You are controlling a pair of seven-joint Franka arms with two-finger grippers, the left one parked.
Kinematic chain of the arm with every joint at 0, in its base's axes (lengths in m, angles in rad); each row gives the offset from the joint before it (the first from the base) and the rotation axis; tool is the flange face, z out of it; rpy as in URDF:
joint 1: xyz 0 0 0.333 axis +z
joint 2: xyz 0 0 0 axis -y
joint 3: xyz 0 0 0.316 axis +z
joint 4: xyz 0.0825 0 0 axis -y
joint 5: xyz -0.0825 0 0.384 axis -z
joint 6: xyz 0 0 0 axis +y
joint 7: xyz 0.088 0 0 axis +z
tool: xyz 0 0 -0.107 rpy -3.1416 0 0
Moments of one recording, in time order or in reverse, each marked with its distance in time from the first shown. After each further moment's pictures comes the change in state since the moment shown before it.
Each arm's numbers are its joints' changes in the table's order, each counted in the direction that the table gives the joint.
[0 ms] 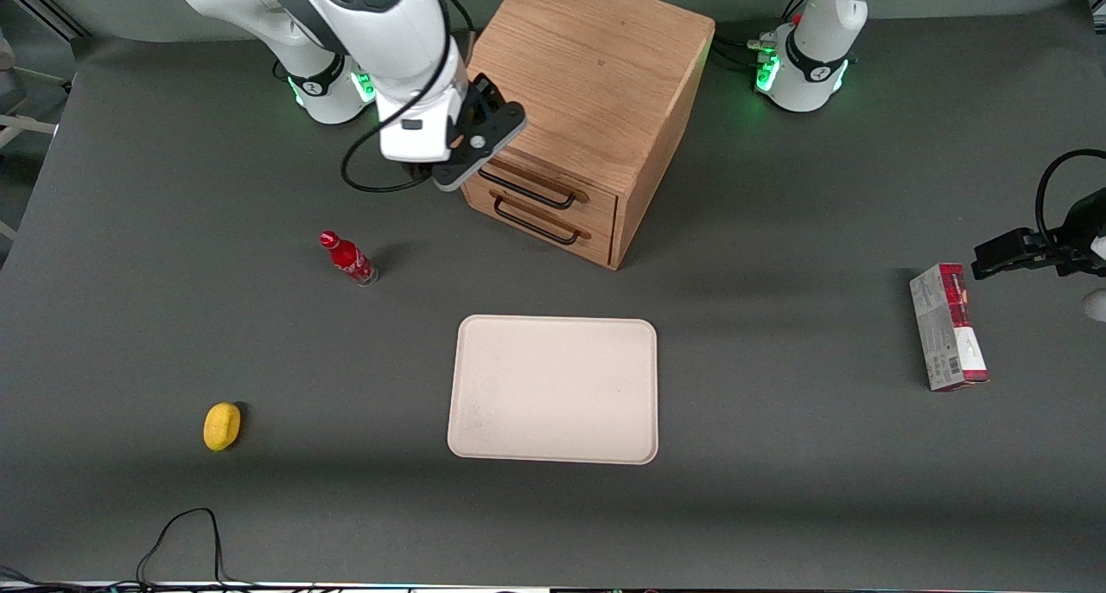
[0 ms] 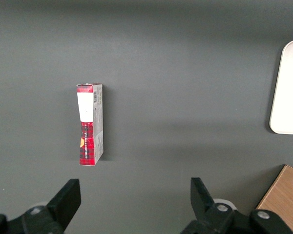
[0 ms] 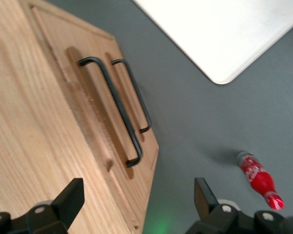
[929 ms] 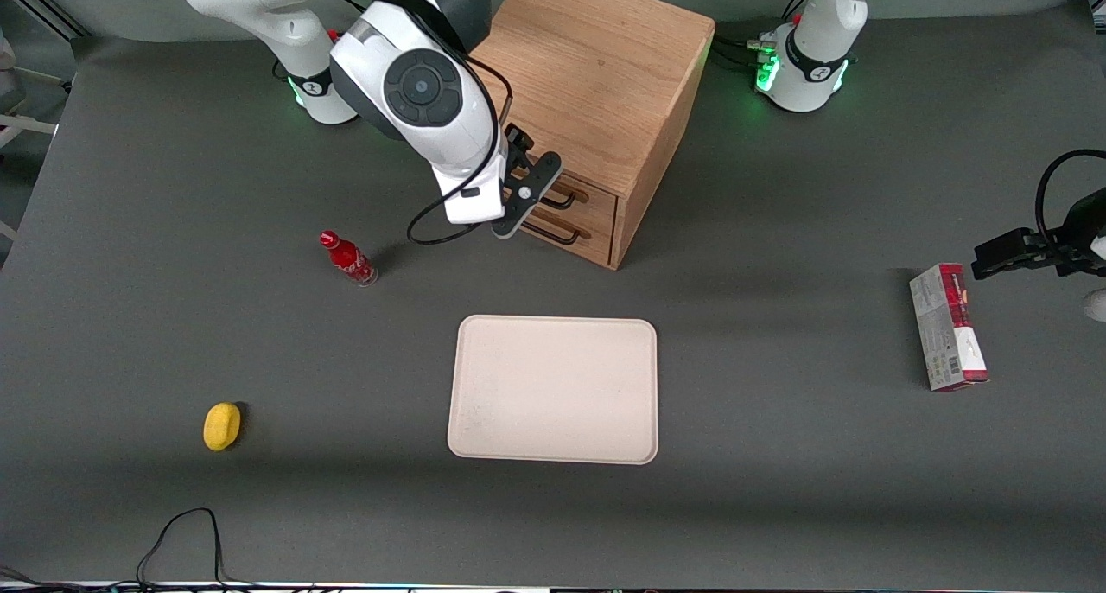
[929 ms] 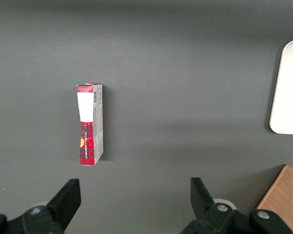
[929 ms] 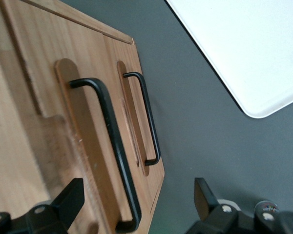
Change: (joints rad) arm -0.021 -0.121 0.034 -0.094 0.007 -0.193 0.133
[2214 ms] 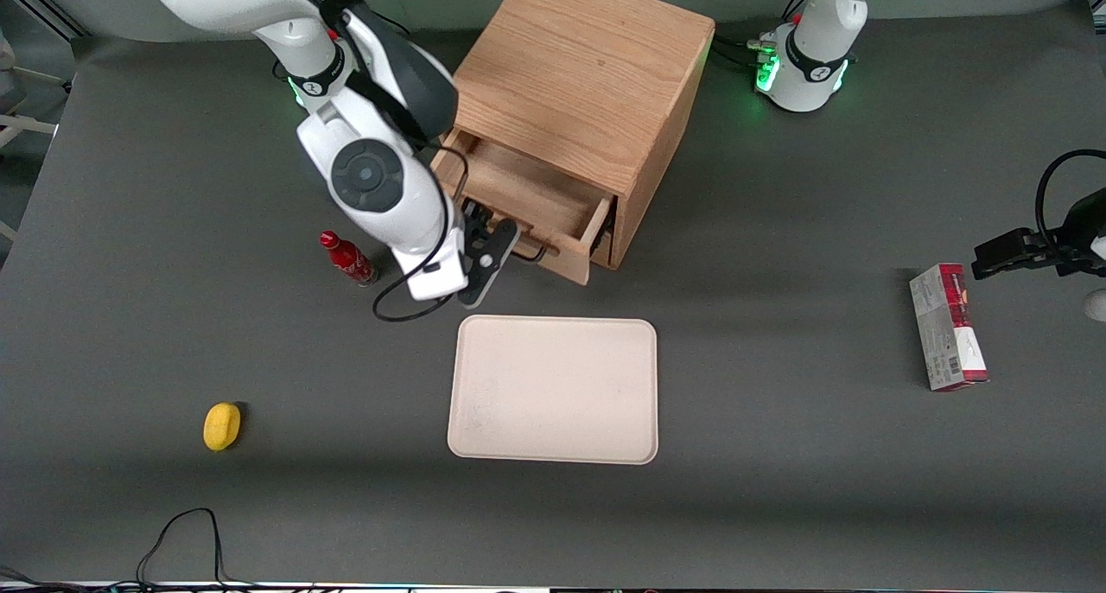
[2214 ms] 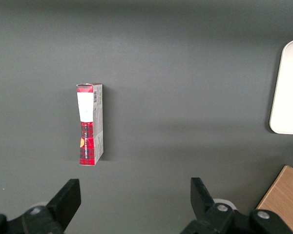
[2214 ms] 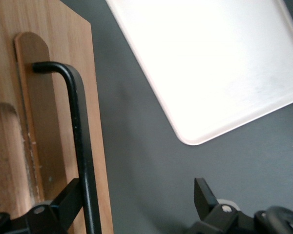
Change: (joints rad) arm -0.076 -0.092 -0.085 0.037 0.093 -0.125 0.298
